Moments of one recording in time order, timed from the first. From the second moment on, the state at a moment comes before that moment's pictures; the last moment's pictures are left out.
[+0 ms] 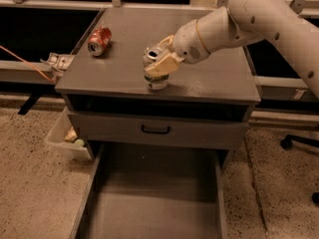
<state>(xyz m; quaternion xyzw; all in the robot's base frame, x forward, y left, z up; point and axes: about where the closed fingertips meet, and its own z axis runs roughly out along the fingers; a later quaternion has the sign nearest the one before) 0.631 -0.007 0.917 -0.59 0.65 0.25 0.40</state>
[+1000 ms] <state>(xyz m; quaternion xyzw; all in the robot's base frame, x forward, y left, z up) 0.550 0.007 0.907 -0.62 0.63 0.26 0.40</state>
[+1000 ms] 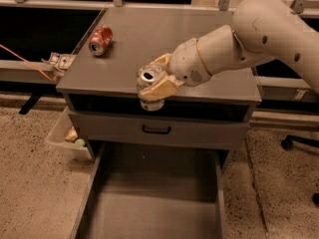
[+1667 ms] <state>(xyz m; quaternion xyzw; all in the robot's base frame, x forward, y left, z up) 0.500 0.007 0.878 -0.62 0.63 0.27 0.39</state>
